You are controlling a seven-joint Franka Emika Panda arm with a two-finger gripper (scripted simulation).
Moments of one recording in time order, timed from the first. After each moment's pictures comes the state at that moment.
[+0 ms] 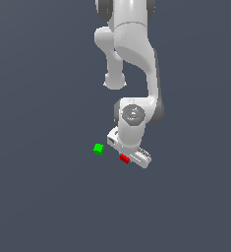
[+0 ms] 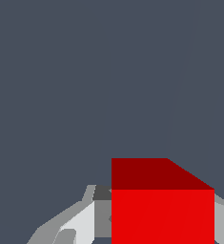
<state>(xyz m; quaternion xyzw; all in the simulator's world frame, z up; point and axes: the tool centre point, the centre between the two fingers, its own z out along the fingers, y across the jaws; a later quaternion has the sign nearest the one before) 0.045 0.053 0.054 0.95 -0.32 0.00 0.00</state>
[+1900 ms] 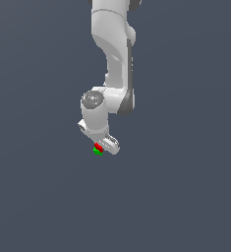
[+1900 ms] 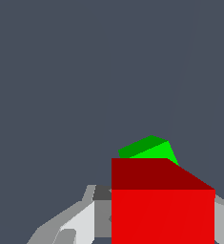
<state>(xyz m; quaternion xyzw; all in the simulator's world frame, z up) -0.007 -0.069 0.067 0.95 -0.32 0.00 0.00</state>
